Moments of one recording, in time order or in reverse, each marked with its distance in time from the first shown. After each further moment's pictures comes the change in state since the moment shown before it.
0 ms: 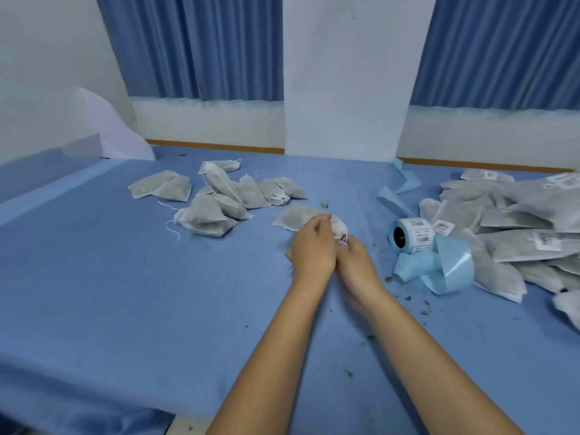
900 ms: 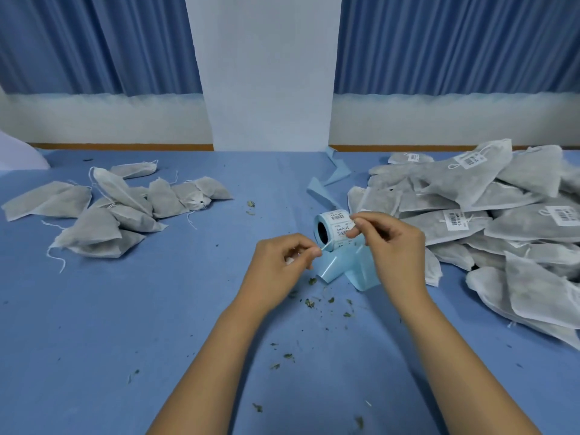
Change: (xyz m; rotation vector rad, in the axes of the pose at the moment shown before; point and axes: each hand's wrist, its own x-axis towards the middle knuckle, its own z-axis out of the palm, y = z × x) left_hand -0.003 -0.017 0.059 0.017 -0.424 0.485; right_hand 0.002 -0.017 -0.157 -0.270 0.427 -0.428
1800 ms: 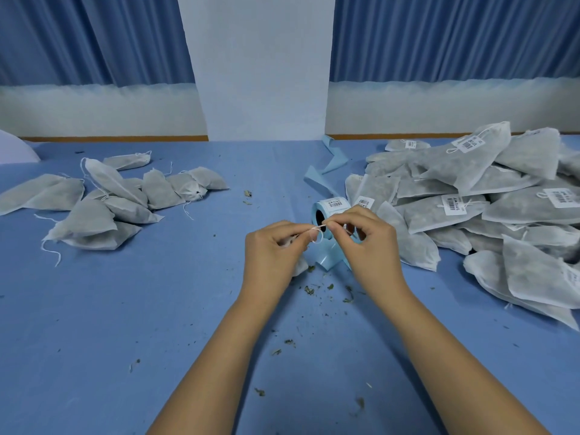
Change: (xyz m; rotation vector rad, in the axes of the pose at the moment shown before) left_hand -0.008 0.014 0.007 -0.174 0.190 -0.065; right_hand -0.018 0.000 0.017 -0.157 -0.142 -0.175
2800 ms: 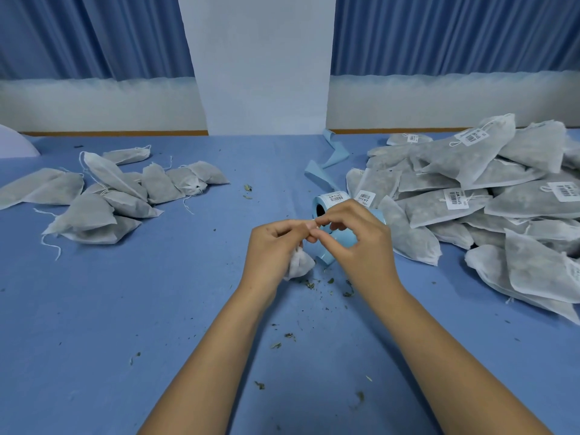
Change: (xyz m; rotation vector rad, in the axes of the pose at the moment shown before) left_hand 0.003 0.002 -0.002 -0.174 -0.037 -0.332; right_hand -0.007 -0.010 0.005 -0.085 0.023 -0.290
